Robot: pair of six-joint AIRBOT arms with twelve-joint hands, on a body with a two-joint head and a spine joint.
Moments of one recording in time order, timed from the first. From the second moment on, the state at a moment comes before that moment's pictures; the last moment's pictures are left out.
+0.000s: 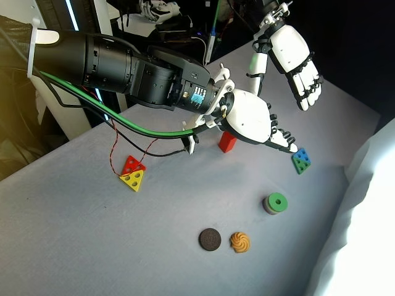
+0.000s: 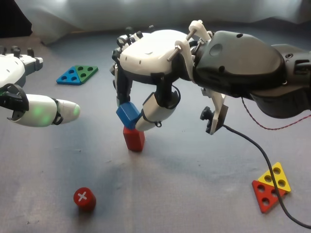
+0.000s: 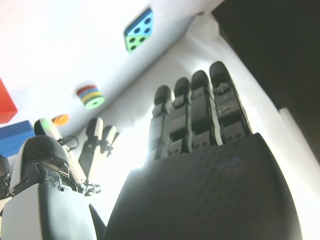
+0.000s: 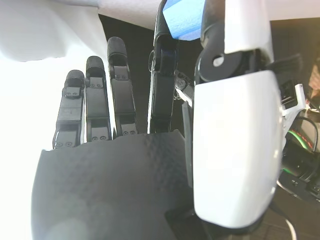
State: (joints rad) left arm 0.23 -0.72 0.71 -1.55 -0.78 2.31; right arm -0.04 -1.45 1.18 1.15 0.26 -2.10
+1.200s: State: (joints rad) left arm 0.23 -0.72 0.71 -1.55 -0.78 2.32; right arm -0.06 -1.47 1.20 1.16 0.25 -2.10
